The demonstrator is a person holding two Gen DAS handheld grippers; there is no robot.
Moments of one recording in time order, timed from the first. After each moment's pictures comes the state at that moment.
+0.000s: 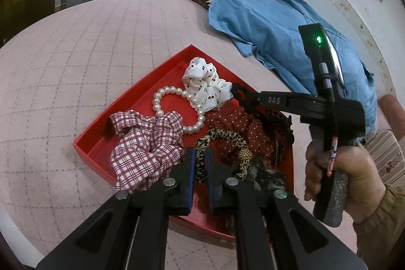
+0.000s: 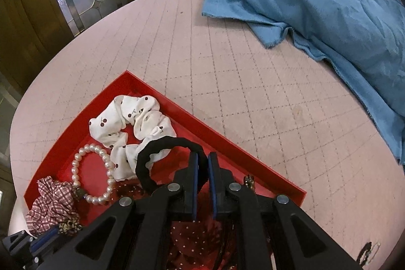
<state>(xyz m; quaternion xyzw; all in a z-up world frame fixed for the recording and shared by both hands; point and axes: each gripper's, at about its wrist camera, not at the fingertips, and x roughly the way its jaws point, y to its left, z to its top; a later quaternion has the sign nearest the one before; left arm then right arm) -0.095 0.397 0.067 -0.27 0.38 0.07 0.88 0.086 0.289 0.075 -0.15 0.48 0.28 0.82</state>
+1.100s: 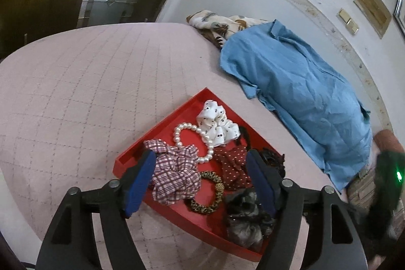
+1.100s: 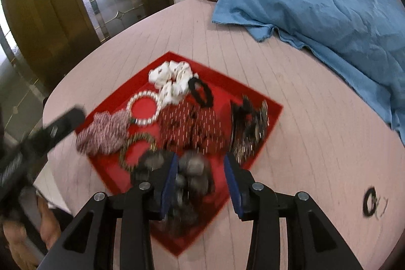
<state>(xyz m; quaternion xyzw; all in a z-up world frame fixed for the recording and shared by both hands) -0.125 0.416 0.090 -0.30 0.28 0.12 0.90 -0.035 0.209 0.115 -0.11 0.45 0.31 0.83</state>
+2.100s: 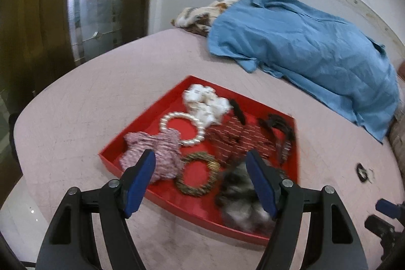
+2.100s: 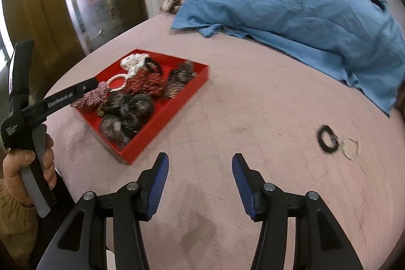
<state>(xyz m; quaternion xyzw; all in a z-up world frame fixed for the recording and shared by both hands) -0.112 0.329 0.099 -0.13 0.33 0.15 0.92 -0.104 0.062 0.117 -0.07 0.41 0.25 0.87</state>
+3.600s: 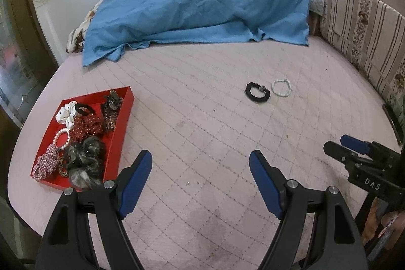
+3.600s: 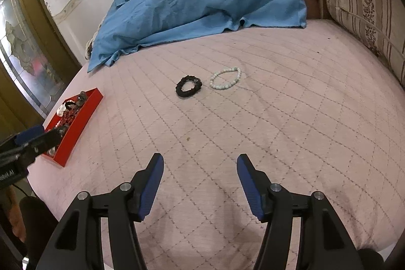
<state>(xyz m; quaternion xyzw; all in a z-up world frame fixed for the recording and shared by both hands) -0.118 0.075 0.119 0.07 0.42 -0.04 0.90 -0.124 -0.170 0.079 0.11 0.42 0.11 0.90</state>
